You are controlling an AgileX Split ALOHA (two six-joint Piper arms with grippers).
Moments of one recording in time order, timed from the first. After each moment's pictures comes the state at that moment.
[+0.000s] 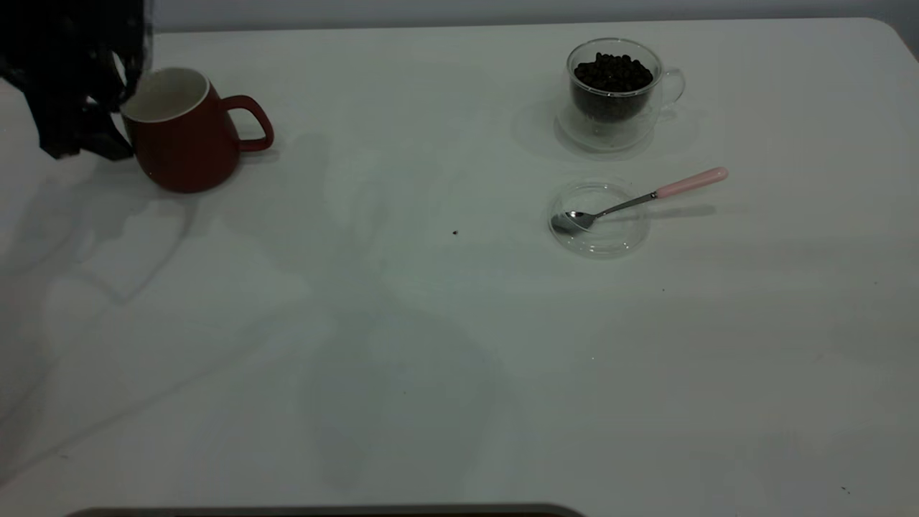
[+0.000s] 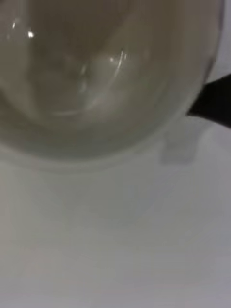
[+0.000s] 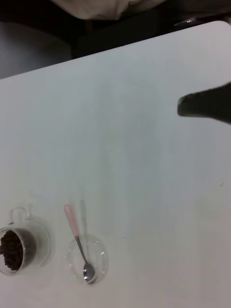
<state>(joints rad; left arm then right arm) 0.07 2.37 -1.48 -0.28 0.30 1.73 -0.09 0.03 -0.47 0.01 1.12 -0.04</state>
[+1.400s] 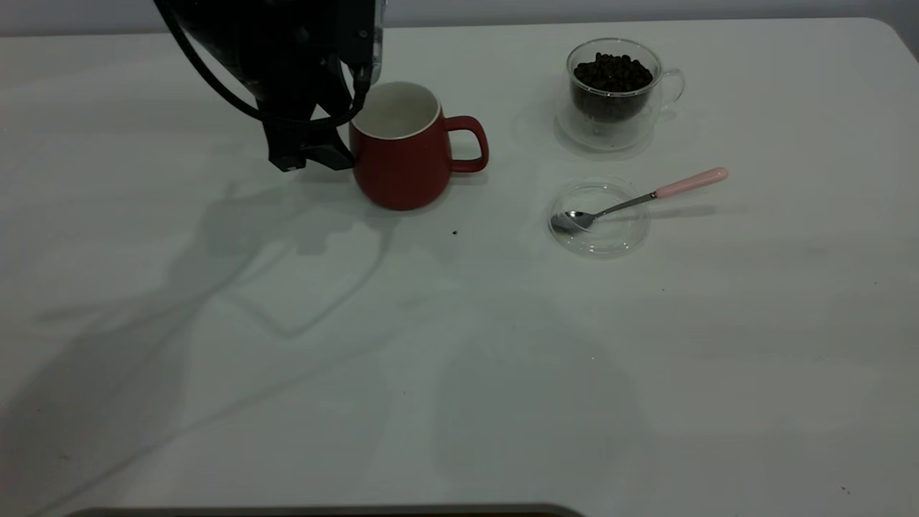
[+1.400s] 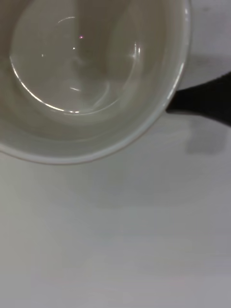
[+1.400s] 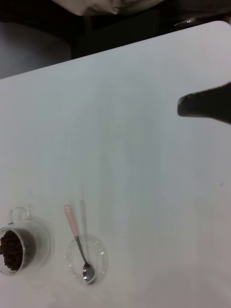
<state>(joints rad) -0.30 2.38 -1.48 -0.56 0.26 1.79 -0.09 0.03 -0.47 0.01 1.13 -0.04</state>
